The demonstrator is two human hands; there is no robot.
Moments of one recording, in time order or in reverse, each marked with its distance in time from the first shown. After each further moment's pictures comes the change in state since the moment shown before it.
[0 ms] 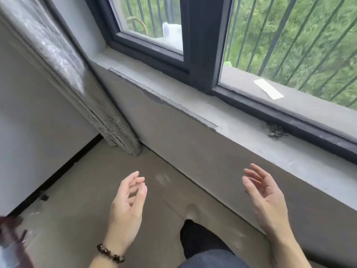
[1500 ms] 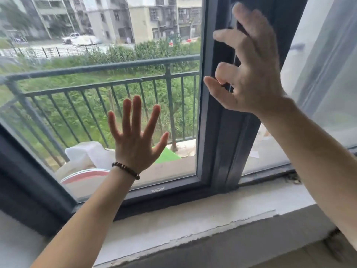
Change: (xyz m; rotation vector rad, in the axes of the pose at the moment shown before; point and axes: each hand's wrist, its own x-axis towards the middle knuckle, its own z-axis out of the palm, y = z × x) left_hand 0.569 0.328 0.058 0.365 0.198 1.860; right_hand 0.266 -0.445 0.208 -1.500 1.111 -1.439
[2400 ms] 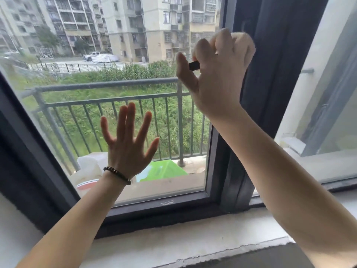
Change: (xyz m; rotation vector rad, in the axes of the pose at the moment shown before) left_hand 0.014 -0.051 -0.012 0.094 0.092 -0.018; right_hand 0.082 -0.059 0.047 -0.121 0.295 0.463
